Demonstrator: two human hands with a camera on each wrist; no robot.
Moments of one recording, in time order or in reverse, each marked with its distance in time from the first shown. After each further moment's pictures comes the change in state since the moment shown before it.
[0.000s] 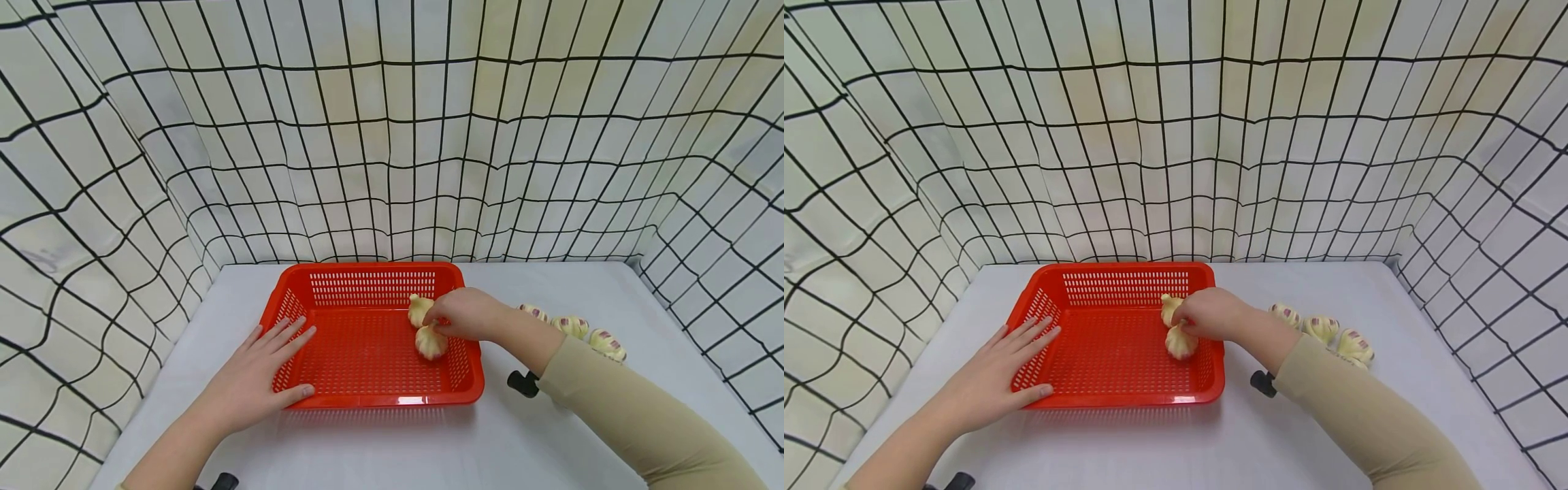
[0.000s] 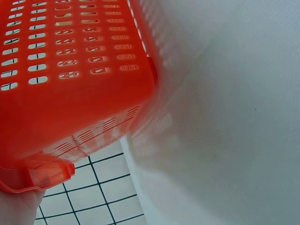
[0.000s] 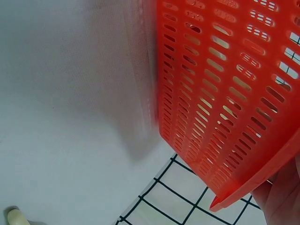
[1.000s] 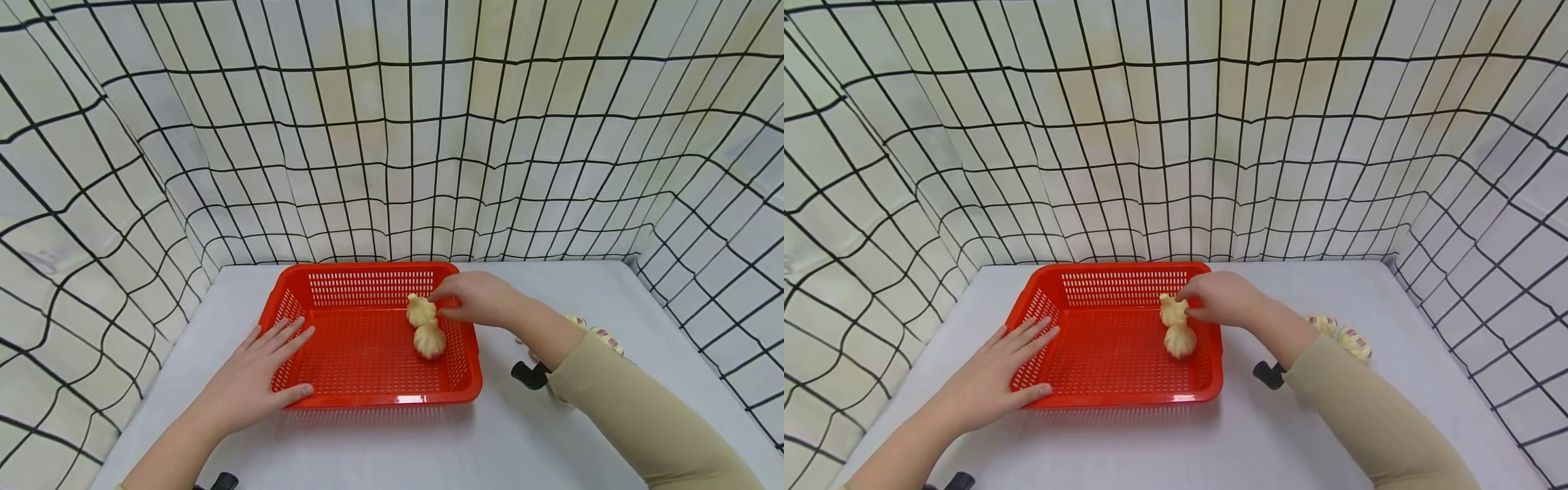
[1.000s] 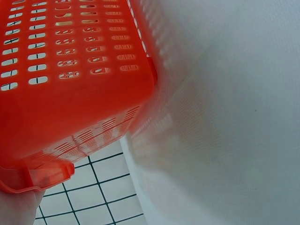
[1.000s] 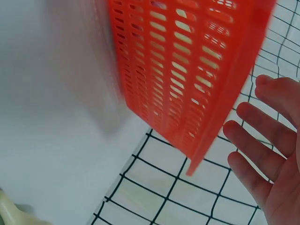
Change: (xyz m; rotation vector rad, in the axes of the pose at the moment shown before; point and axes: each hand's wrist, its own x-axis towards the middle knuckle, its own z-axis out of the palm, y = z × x) left_hand 0.000 0.002 -0.001 0.001 0.000 0.001; right_hand -0.016 0.012 -0.024 0.017 0.133 -0.033
